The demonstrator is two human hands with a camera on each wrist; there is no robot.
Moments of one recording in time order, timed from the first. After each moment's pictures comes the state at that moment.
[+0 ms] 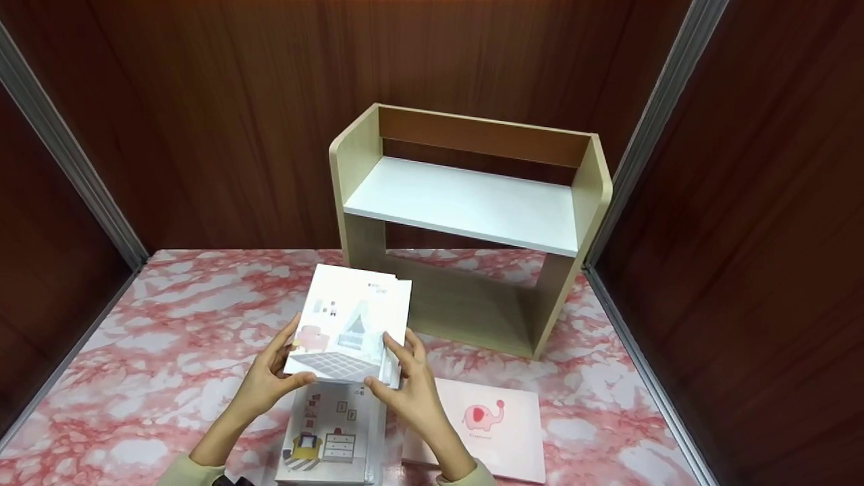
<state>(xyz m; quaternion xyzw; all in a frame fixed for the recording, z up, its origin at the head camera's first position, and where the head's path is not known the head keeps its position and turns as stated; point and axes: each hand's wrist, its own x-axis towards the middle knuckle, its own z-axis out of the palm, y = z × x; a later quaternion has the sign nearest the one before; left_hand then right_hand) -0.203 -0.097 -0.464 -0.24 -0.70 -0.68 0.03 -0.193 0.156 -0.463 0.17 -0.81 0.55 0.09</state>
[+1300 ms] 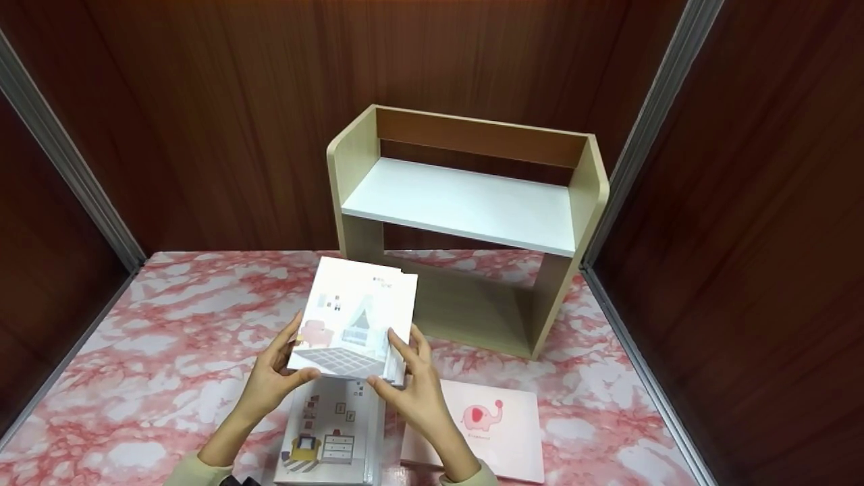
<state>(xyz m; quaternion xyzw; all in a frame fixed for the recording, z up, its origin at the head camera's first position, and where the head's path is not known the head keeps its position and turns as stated) -0.210 -0.085 -0.472 -0.23 -0.68 -0.69 0.06 -0.175 0.153 -0.431 0.19 -0.79 0.57 0.13</state>
